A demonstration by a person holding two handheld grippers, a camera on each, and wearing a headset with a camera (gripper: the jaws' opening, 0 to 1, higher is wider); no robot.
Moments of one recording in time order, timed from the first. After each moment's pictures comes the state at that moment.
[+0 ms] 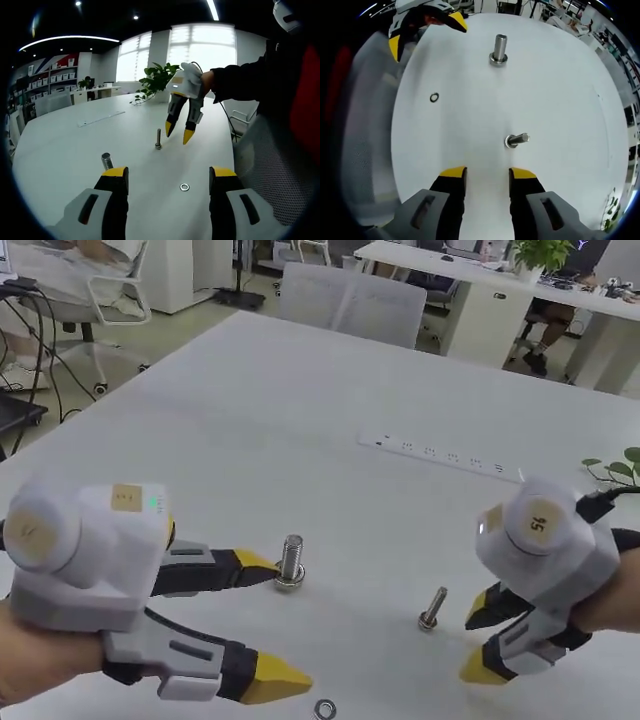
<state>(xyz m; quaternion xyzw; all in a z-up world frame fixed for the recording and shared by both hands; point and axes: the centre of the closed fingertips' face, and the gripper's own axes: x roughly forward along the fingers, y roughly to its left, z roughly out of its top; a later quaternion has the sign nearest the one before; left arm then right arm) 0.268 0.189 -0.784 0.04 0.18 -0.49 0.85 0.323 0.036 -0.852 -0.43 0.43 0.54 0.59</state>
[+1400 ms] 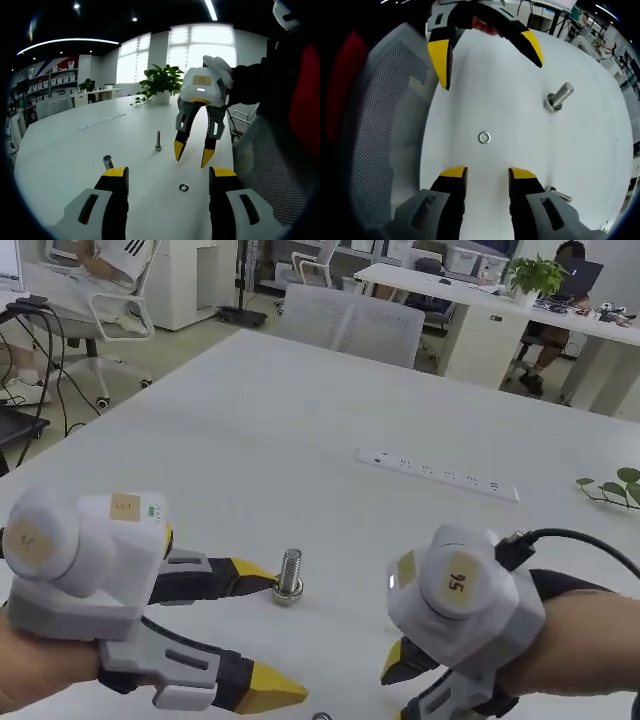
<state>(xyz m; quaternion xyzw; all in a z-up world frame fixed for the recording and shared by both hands) 0.261 0.193 -0.777 0.05 0.17 -0.49 0.86 0.249 0.118 -0.845 -0.44 0.38 0.62 0.53</state>
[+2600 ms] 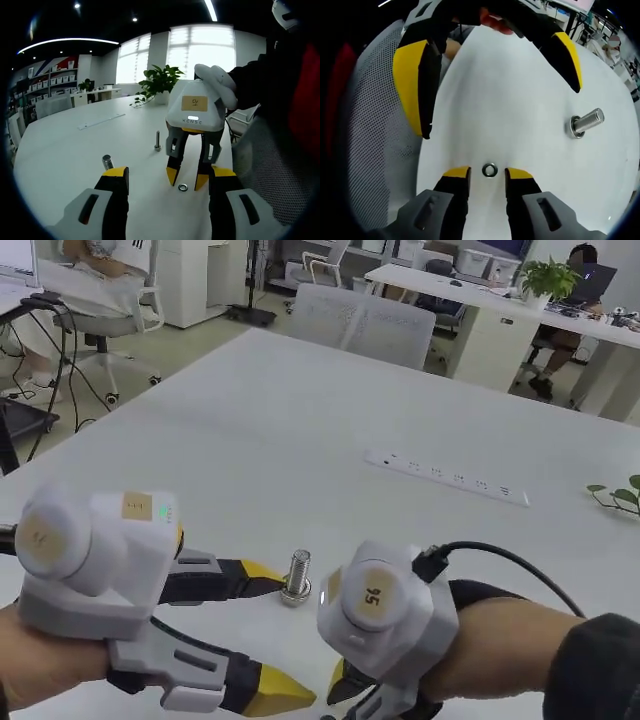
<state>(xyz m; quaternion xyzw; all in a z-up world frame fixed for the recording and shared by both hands) 0.258 0.195 -0.777 0.04 0.17 -0.49 0.85 0.234 0.158 -0.871 -0.44 0.39 0.64 0.49</state>
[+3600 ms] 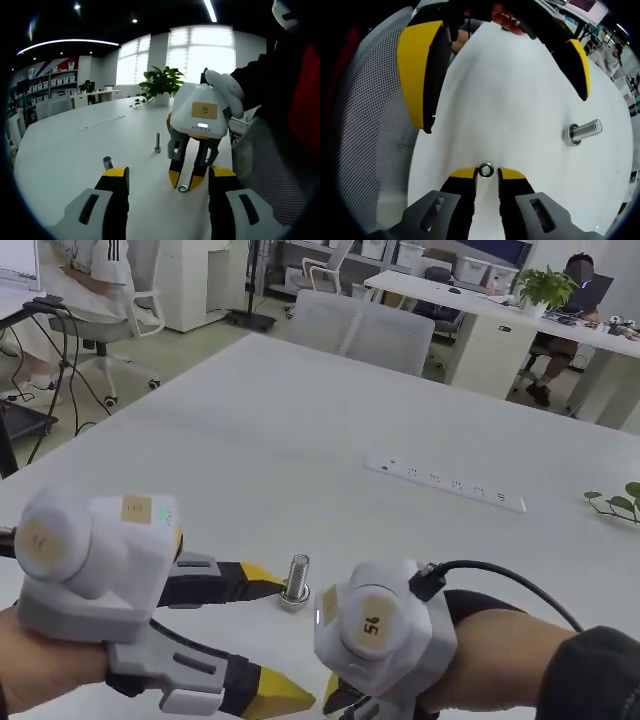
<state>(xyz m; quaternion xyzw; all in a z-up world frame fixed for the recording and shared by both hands) 0.258 0.194 -0.773 0.04 0.16 -0.49 0.86 0.239 0.159 -0.873 -0.48 0.35 0.64 0.48</state>
